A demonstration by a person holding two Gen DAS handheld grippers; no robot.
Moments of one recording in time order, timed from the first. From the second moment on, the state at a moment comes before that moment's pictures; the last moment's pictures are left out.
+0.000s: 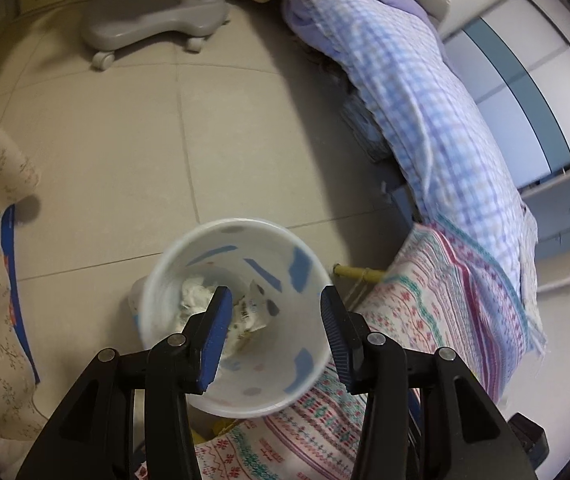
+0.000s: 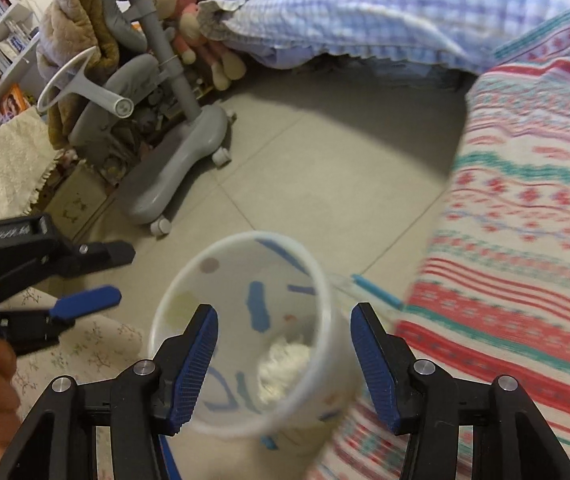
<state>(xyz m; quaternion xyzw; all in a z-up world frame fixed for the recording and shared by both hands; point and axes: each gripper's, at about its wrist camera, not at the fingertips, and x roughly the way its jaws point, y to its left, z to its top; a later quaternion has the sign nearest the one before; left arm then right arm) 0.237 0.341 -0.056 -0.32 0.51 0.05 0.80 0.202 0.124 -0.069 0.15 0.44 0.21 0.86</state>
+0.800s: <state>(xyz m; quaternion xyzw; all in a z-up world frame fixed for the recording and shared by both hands) 0.202 -0.010 -0.038 -0.11 0.60 -0.28 0.75 0.091 -0.255 -0.028 0.28 0.42 -0.08 0.86</state>
